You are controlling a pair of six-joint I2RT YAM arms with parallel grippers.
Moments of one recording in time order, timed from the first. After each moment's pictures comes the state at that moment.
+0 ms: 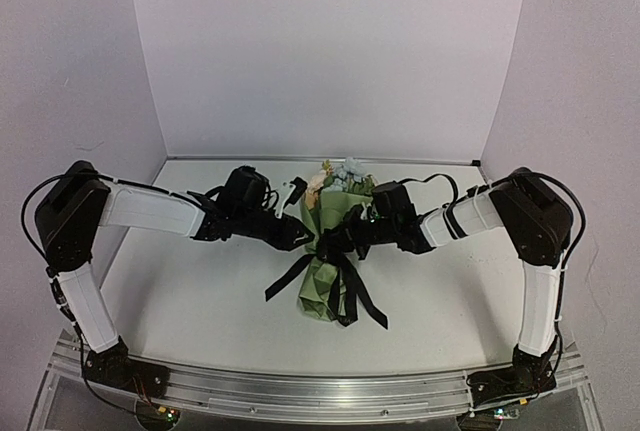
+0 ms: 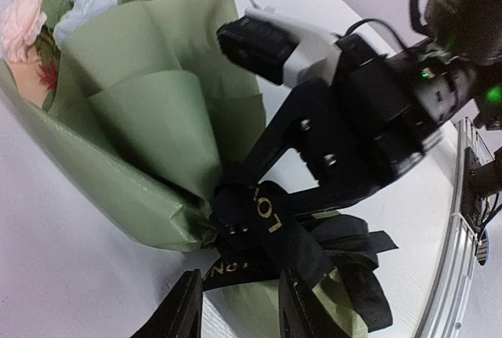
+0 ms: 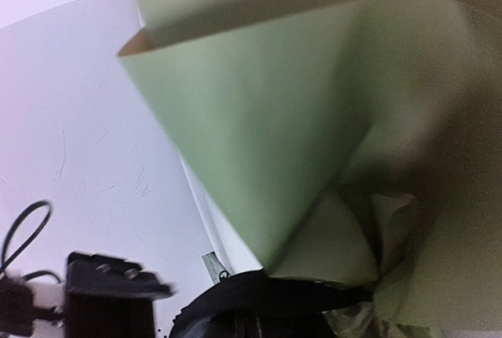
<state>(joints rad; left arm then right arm) -0.77 1.78 1.06 0.10 0.36 -0.23 0.68 2.03 1.11 0.39 -0.52 1.41</state>
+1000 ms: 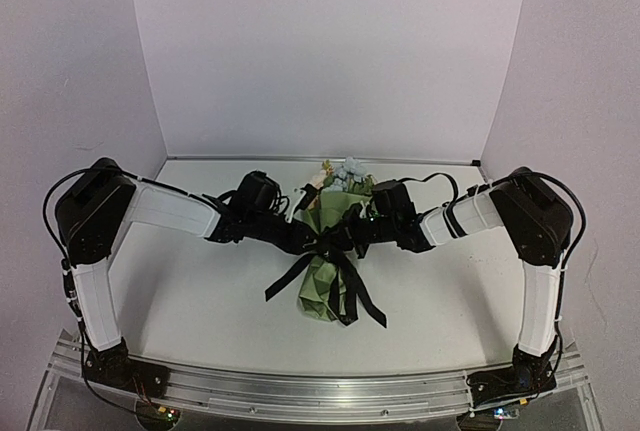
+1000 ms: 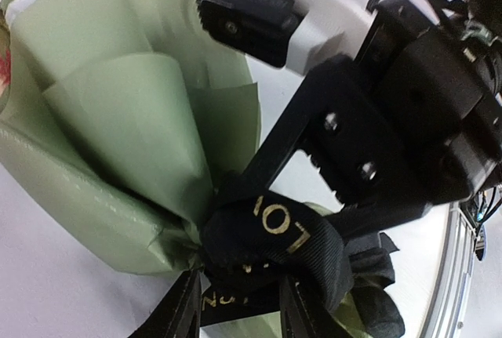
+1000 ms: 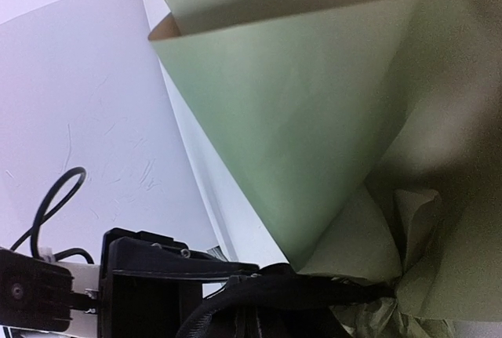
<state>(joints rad) -0.77 1.90 1.12 0.15 0.43 -0.23 0.68 2.03 1.12 0.39 -0.54 1.41</state>
